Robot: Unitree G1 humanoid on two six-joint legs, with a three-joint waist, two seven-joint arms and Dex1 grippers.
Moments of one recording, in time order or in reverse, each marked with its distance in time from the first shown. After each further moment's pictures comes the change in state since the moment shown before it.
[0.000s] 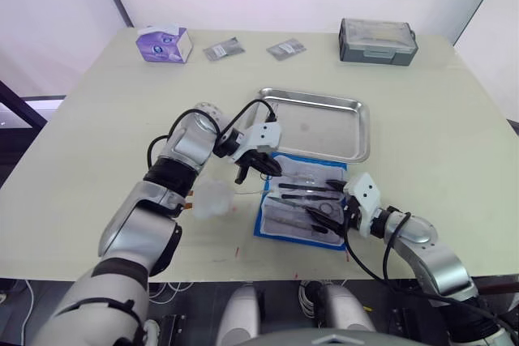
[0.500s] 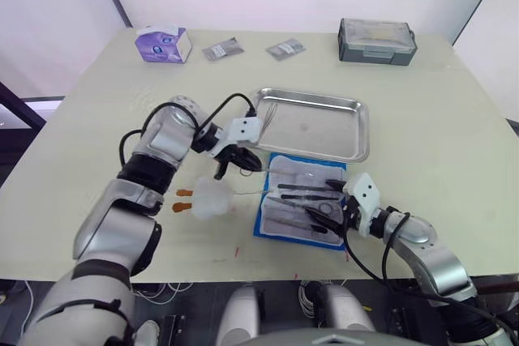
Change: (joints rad) left arm -0.001 0.123 0.001 -0.004 -0.013 -0.002 -0.016; right arm 0.000 0.004 0.000 0.000 -0.004 0.000 0.000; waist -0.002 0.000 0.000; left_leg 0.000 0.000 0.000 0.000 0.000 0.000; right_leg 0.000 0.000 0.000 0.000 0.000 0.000
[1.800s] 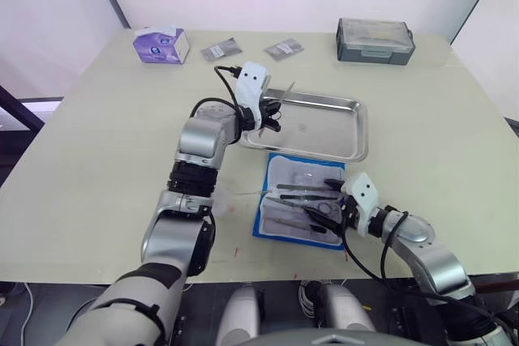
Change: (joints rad) left arm 0.031 -0.415 0.381 -0.214 -0.216 0.658 1.122; right arm -0.010 0.002 0.007 0.007 -0.002 -0.001 0.000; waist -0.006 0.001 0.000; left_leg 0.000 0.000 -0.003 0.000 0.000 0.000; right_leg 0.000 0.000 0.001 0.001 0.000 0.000
